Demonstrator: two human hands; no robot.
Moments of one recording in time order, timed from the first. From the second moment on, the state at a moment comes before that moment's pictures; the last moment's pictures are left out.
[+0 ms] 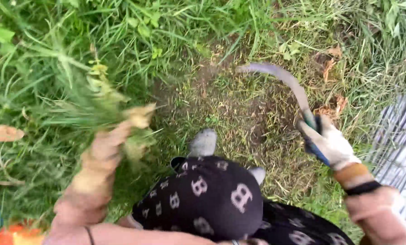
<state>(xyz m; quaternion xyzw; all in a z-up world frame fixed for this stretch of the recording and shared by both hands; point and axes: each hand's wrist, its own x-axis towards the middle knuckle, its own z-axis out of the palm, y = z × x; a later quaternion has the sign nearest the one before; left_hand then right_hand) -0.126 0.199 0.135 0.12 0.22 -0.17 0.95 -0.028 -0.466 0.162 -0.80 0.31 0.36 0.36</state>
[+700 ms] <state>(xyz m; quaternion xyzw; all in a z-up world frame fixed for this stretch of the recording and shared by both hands) 0.181 -0.037 -0.047 0.85 0.42 -0.18 0.25 -0.065 -0.279 -0.098 -0.74 0.25 0.34 0.52</state>
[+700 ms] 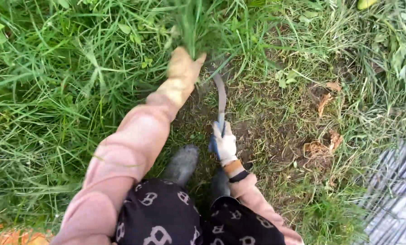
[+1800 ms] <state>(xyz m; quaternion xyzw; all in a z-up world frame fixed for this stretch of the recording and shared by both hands) -0.068 0.087 -0.047 0.71 0.61 -0.23 0.26 -0.060 -0.212 -0.062 -0.66 0.27 0.36 0.60</state>
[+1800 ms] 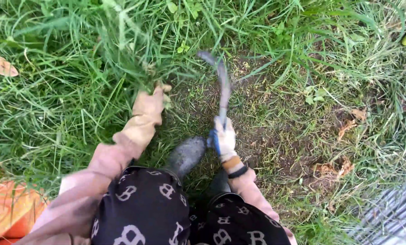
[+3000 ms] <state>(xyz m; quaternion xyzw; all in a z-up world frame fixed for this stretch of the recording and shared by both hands) -0.072 0.049 0.119 0.63 0.60 -0.14 0.48 -0.061 -0.253 -0.054 -0.81 0.15 0.34 0.44</state>
